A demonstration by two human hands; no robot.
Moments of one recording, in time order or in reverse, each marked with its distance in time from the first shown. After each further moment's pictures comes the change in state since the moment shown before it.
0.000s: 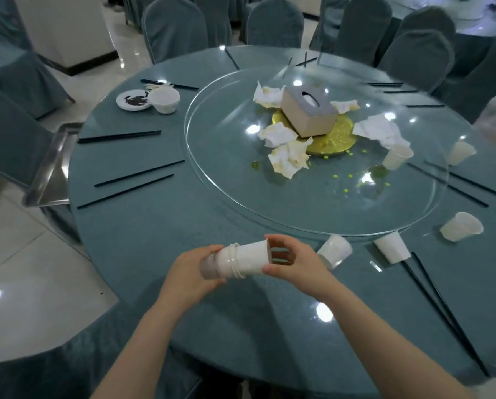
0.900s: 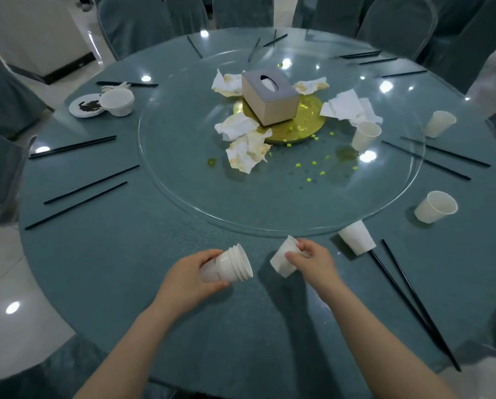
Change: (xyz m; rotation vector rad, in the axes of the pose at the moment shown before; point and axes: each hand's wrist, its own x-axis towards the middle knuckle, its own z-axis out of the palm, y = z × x) left_hand 0.039 0.072 0.080 0.121 -0.147 -0.050; right_hand 0.000 0.079 -0.120 -0.001 0.406 0.235
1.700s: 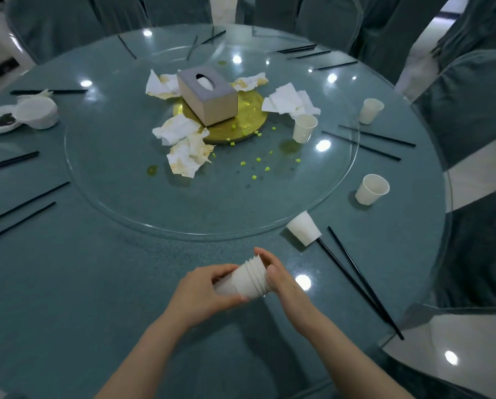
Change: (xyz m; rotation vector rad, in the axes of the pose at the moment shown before) left_hand 0.020 0.075 0.073 -0.107 -0.255 0.110; right_hand -0.065 0.010 -0.039 0.298 -0.227 -0.149
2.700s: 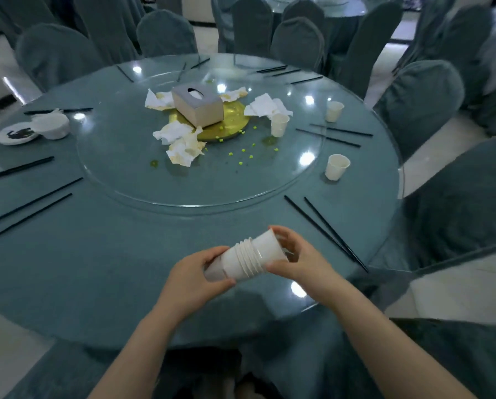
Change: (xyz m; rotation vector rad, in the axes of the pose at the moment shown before) left_hand -0.125 0.012 0.016 0.070 0.150 0.163; right_hand -0.122 -0.022 -0.007 -0.074 0.058 -0.043
